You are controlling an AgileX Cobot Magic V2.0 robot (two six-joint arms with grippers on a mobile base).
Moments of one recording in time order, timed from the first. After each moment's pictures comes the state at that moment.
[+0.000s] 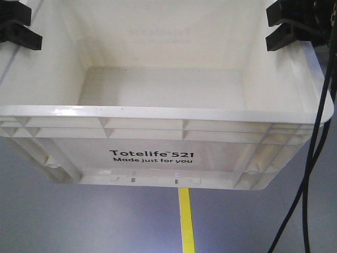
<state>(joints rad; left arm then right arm) -0.10 1.33 -1.51 -0.34 1.18 0.04 0.28 1.36 -1.60 0.16 1.27 0.04</state>
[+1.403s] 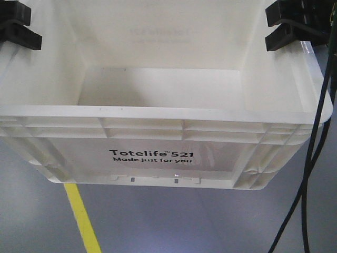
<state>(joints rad) -0.10 1.33 -1.51 -0.33 1.18 0.04 0.28 1.36 -1.60 0.16 1.26 0.04</state>
